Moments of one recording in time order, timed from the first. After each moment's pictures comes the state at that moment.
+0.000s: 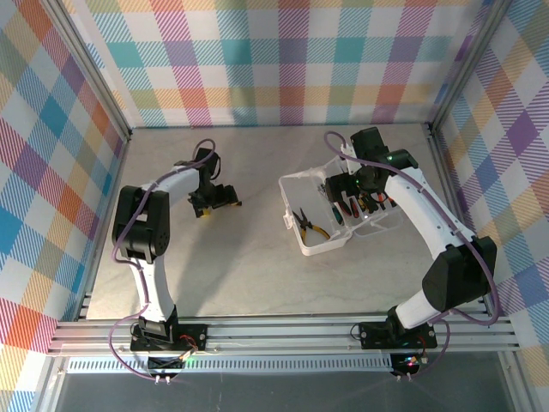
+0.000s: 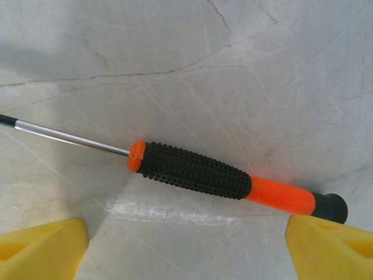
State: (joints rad) left arm -0.19 2.00 1.40 -0.74 0.11 -0.52; right arm 0.34 1.53 1.44 -1.00 0.00 0.02
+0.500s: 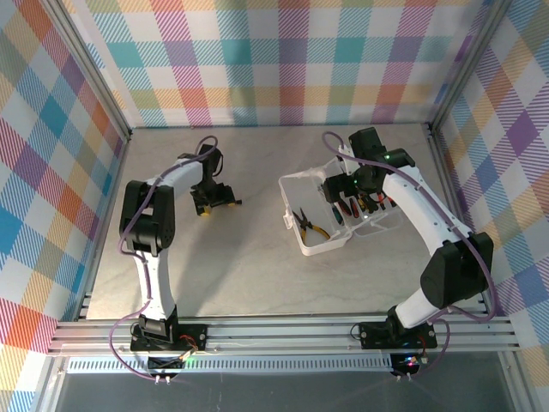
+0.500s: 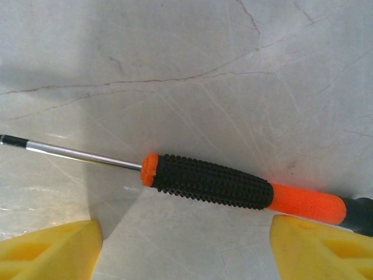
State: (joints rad) left arm -0.19 2.09 1.54 -0.90 0.08 -0.52; right arm 0.35 1.55 1.44 -1.00 -0.03 0.02
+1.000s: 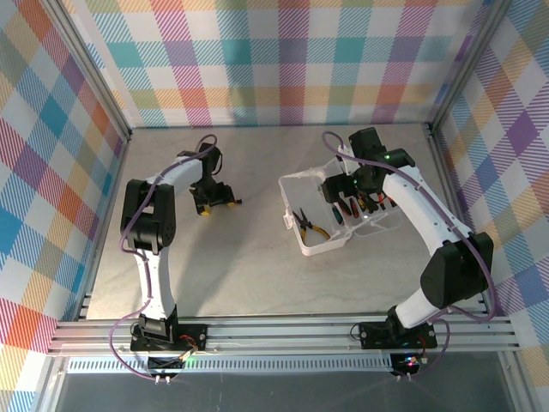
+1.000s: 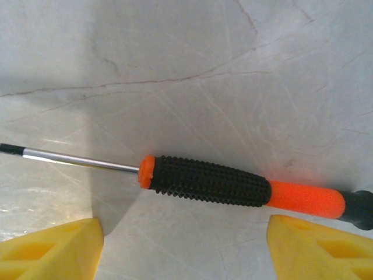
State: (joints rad) left arm -0.18 2.09 1.56 -0.91 0.11 -0.50; right arm 0.35 1.55 1.44 -1.00 -0.05 0.02
